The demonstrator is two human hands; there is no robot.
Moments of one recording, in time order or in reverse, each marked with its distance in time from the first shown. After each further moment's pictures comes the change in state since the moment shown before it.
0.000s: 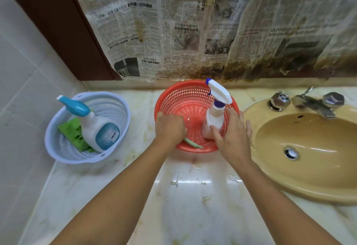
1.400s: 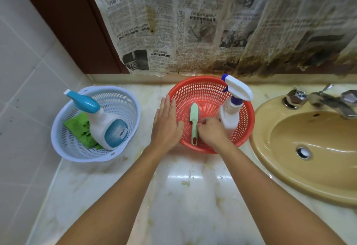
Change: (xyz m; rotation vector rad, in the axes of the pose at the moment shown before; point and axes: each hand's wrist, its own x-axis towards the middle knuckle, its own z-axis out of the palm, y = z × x) left_hand -0.014 -0.053 0.033 -0.584 0.139 -0.037; right_hand 0.024 -0.080 0.053 0.135 -0.471 0.312
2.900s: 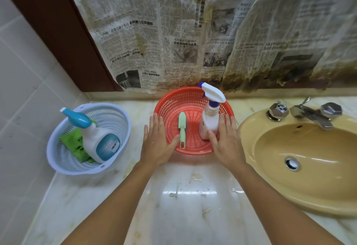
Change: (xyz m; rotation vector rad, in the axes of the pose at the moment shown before) left_hand -0.011 0.007 0.009 0.169 -0.026 -0.050; right_hand 0.015 0.093 -0.043 -0.288 0.311 -0.326
